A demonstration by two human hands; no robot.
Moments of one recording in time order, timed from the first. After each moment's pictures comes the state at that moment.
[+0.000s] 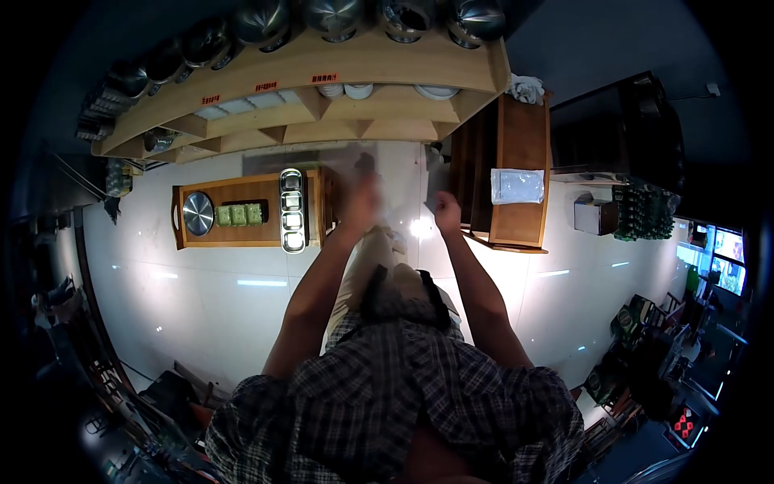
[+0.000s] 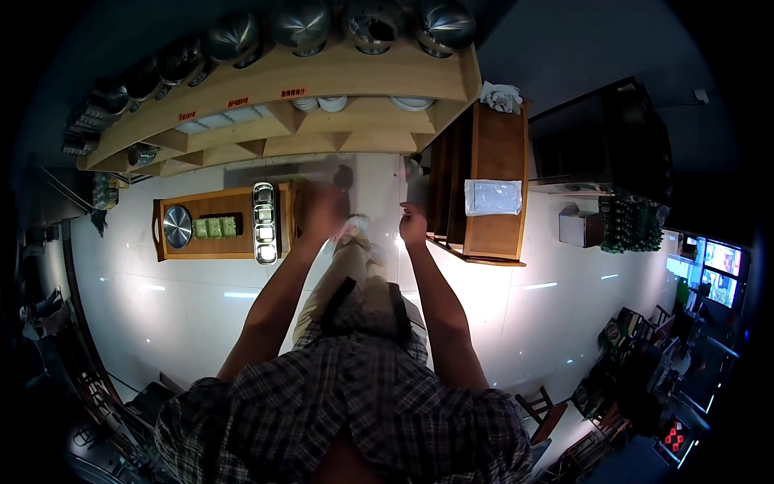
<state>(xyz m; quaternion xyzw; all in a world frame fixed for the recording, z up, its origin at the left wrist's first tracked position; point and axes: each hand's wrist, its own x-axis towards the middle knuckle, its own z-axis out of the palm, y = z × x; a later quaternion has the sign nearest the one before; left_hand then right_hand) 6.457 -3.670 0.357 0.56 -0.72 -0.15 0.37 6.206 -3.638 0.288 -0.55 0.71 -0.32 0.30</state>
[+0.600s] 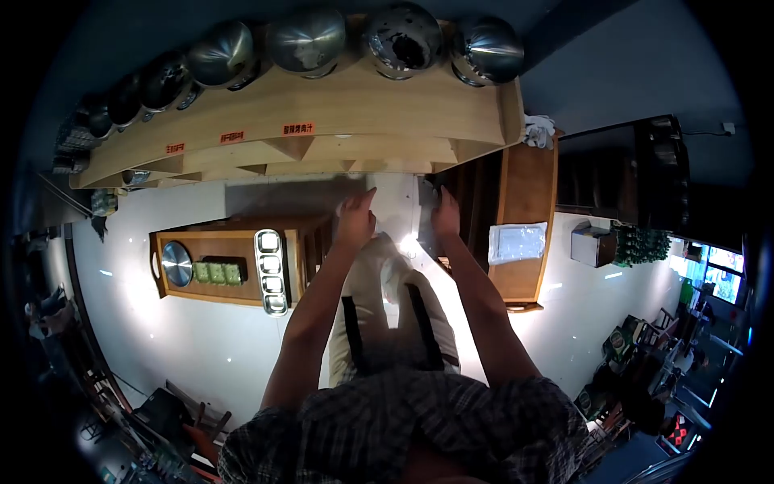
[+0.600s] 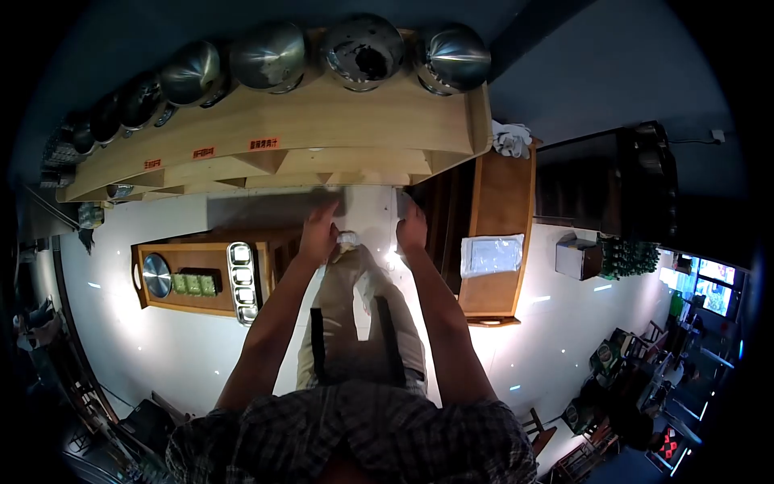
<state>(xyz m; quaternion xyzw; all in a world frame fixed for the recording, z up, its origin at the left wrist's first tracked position) 6.427 -3.809 0.272 0.60 -0.71 -0.28 0.24 6.174 -3.821 0.227 -0.59 0.76 -0.14 0.25</state>
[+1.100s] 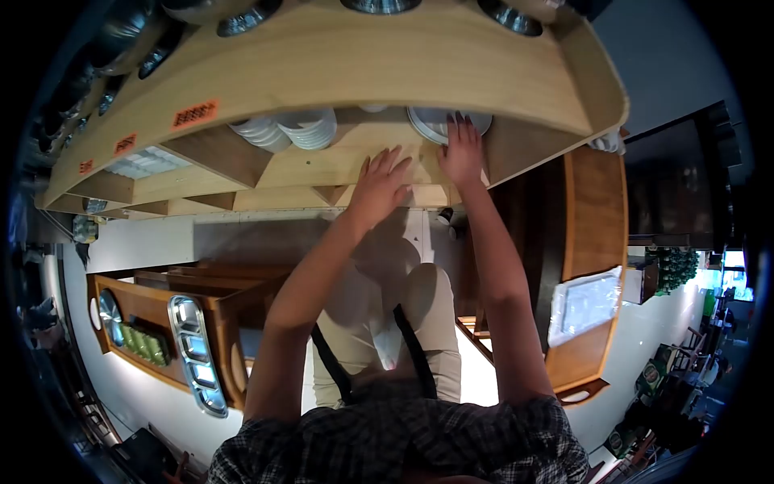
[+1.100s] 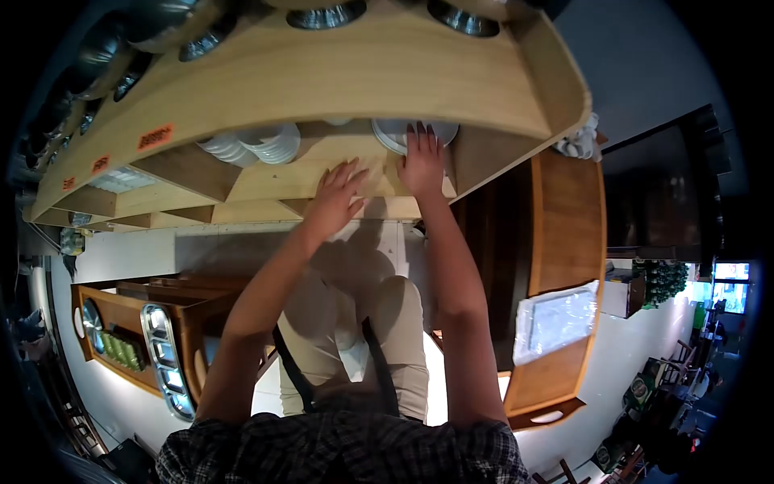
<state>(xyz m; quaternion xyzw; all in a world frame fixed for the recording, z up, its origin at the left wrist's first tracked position) 6.347 -3.964 0.047 0.47 -0.83 -0.15 0.26 6.132 -4.036 0.035 -0.76 0.61 -0.21 -0.08</state>
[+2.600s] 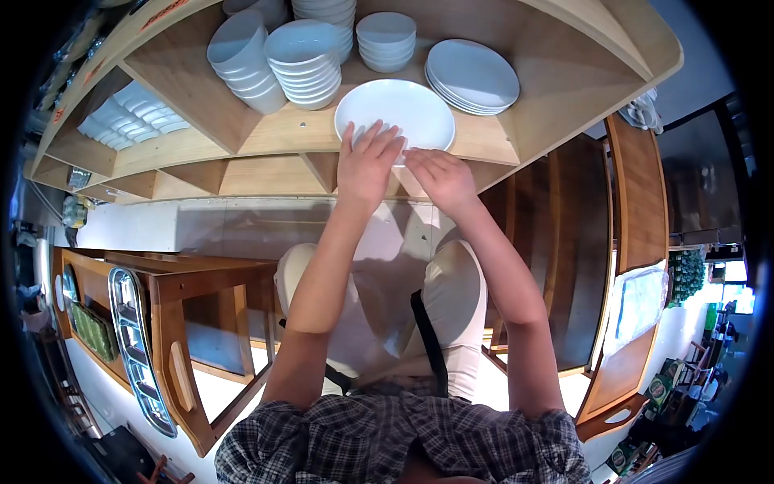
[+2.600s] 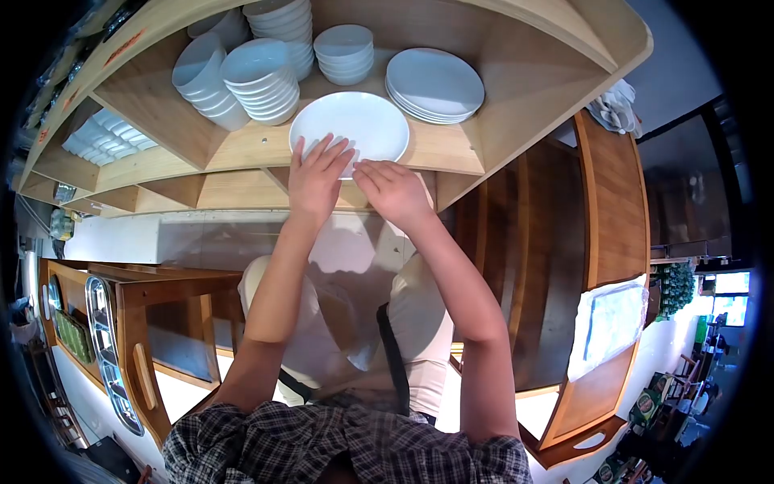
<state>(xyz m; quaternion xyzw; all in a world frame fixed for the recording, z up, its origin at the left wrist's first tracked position) 6.363 -3.937 -0.025 0.51 -0.78 0.11 0.34 6.184 -3.939 -0.003 -0.90 0.30 -0.28 -0.15</state>
